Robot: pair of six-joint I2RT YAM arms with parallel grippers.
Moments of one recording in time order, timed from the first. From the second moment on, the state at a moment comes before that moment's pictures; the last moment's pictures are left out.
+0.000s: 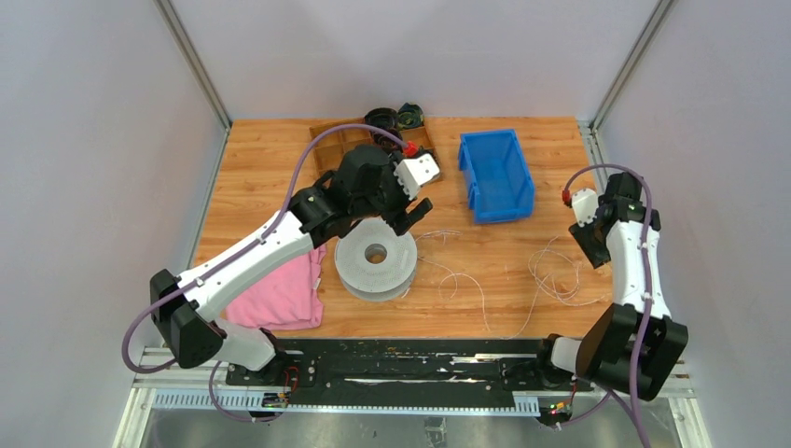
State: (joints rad) left arm -0.82 1.40 1.37 -0.45 0.10 0.29; right arm -0.34 1.22 1.02 -0.94 0.13 -0.80
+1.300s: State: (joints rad) left arm -0.82 1.30 1.30 -0.44 0.06 0.33; right arm -0.16 1.37 1.25 -0.88 -0.21 -0.51
